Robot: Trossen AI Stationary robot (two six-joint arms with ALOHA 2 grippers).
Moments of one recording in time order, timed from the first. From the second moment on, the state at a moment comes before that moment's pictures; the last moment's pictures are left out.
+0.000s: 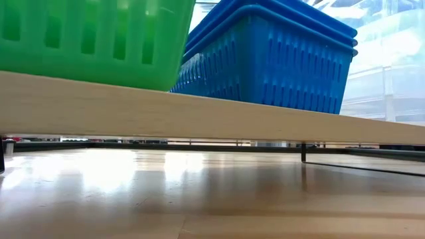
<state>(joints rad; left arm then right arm) -0.51 1.92 1.66 -1.12 0.01 -1.14 0.54 1.35 1.75 -1.56 0.54 0.74</state>
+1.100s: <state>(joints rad) -0.45 1.90 1.83 -1.25 0.02 -1.15 0.54 1.35 1.75 -1.45 0.55 0.69</state>
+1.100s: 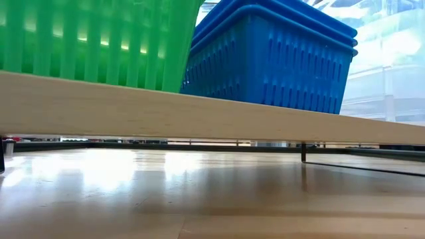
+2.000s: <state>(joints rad) -0.43 1.18 1.83 -1.07 -0.27 -0.23 0.48 0.78 1.42 -1.12 0.82 0.44</state>
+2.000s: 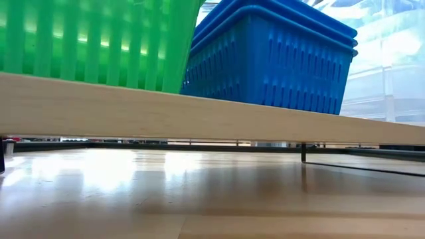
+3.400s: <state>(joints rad) -0.42 0.00 0.01 0.07 -0.04 -0.43 0.45 0.04 0.01 0.09 0.66 0.35</state>
